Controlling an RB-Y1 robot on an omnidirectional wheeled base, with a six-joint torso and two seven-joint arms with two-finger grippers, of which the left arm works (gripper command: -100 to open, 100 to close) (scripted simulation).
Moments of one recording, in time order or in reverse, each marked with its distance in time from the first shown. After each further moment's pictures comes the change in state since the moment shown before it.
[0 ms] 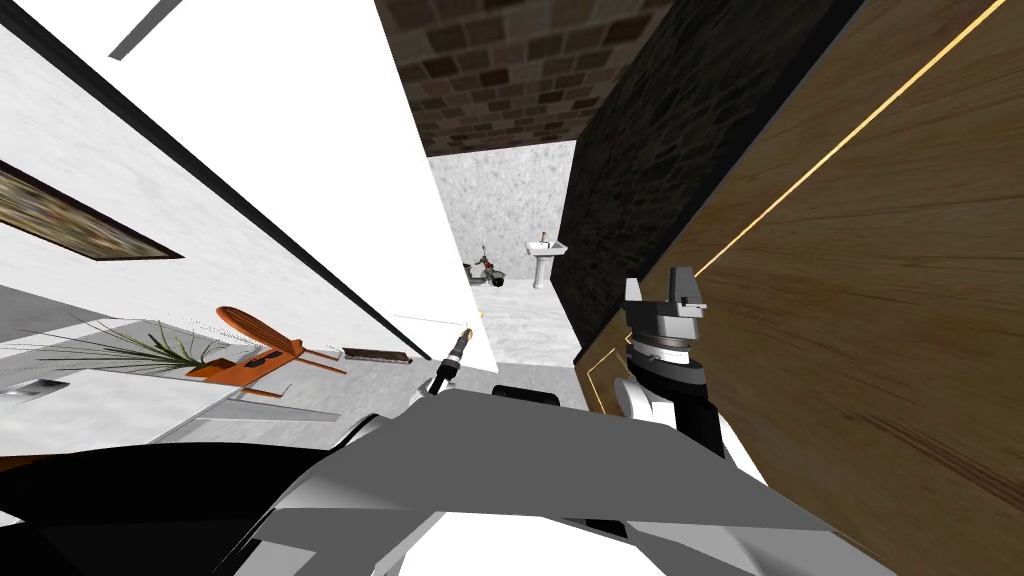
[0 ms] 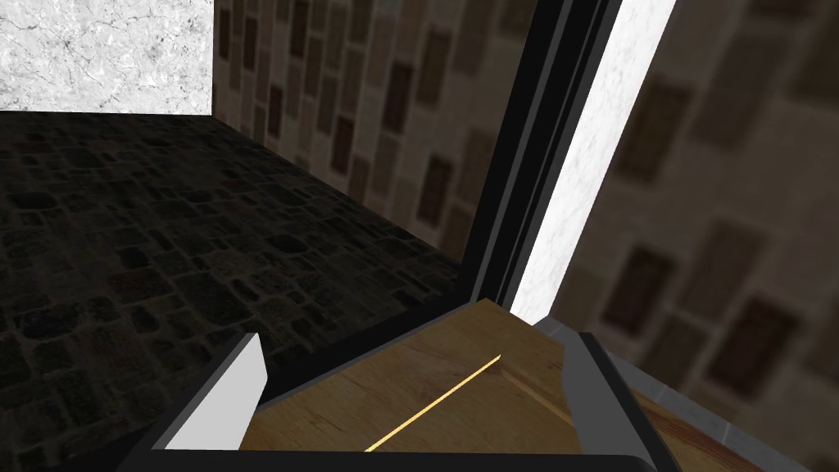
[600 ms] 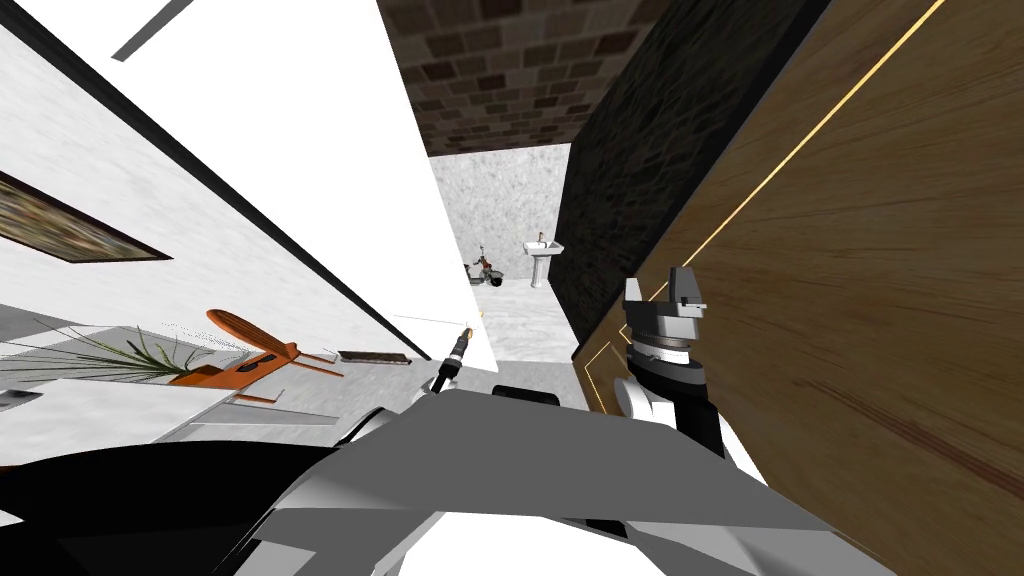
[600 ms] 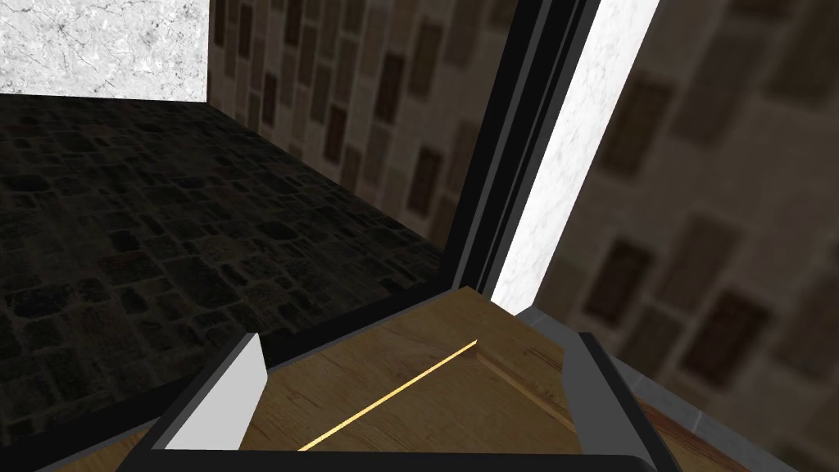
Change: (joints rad) arm -0.033 -0.009 -0.021 0.050 0.037 -0.015 0.152
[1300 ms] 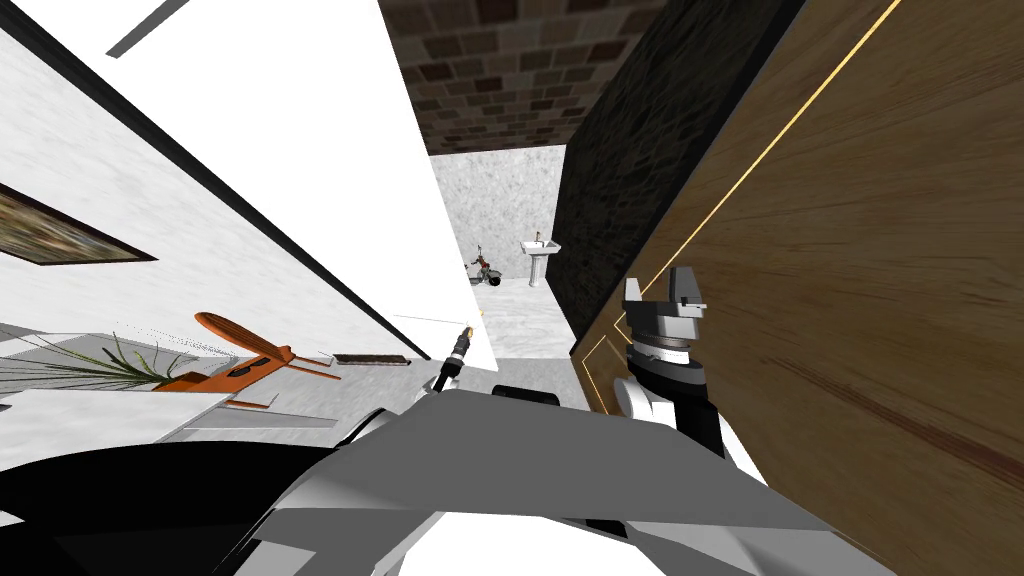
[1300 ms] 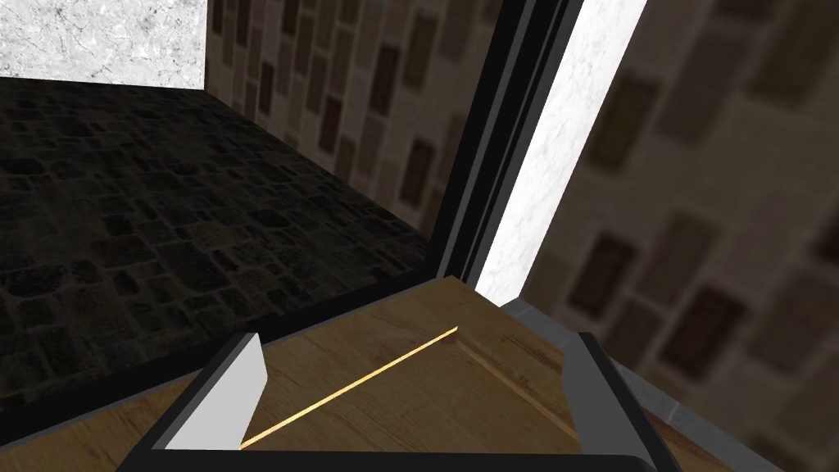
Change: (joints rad) arm 0.006 -0.006 -0.020 -0.036 0.042 0.033 0.152
